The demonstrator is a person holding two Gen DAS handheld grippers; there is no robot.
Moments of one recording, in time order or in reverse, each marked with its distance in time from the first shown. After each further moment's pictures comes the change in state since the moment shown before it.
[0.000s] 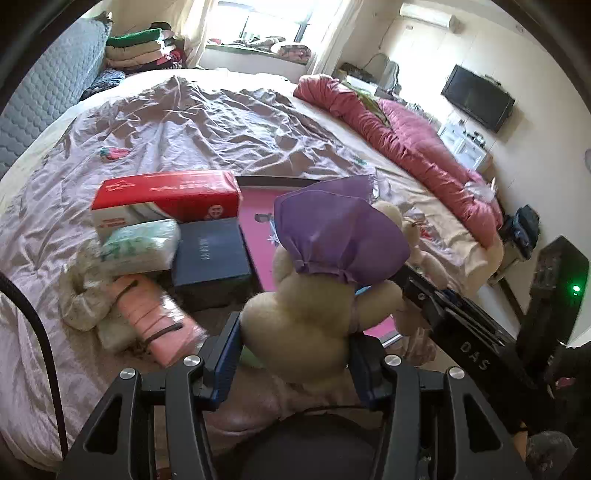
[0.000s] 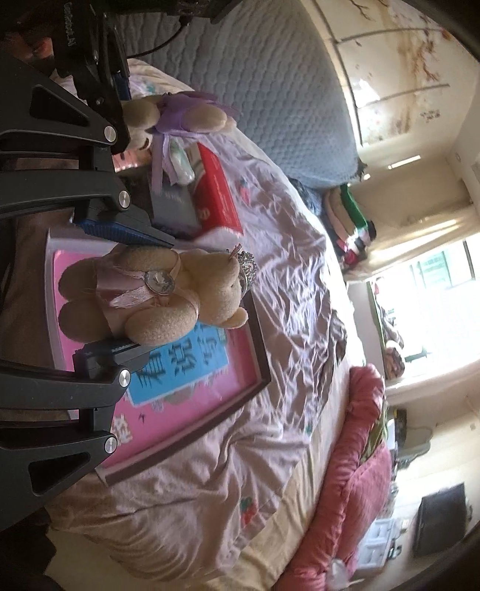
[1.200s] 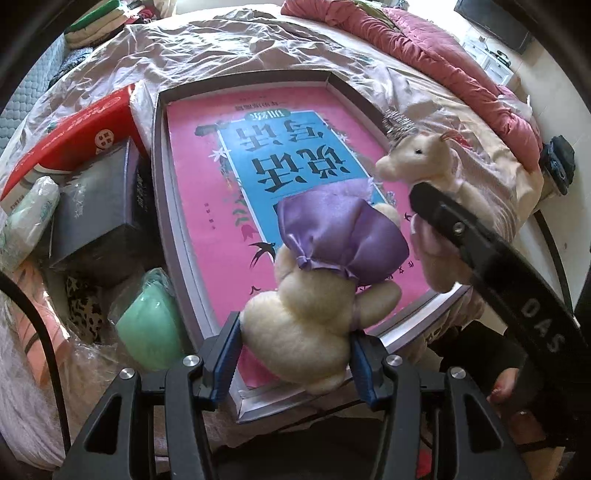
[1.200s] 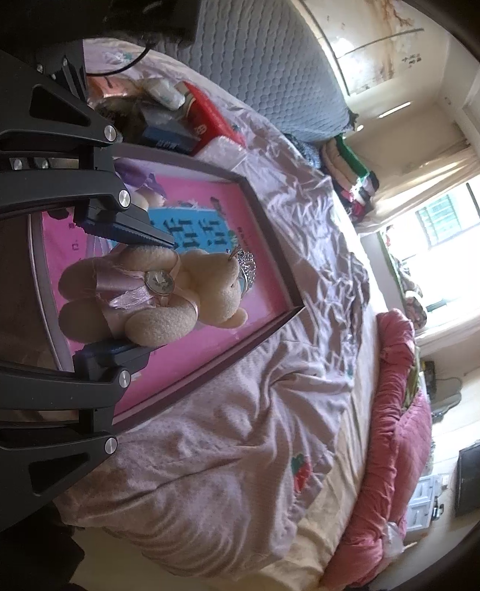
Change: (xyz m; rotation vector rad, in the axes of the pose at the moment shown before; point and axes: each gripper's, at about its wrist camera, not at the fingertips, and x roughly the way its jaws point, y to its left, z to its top) left arm 0.126 -0.055 -0.012 0.099 0.309 0.133; right arm 0.043 -0.074 -0.014 0.136 0.084 -0.097
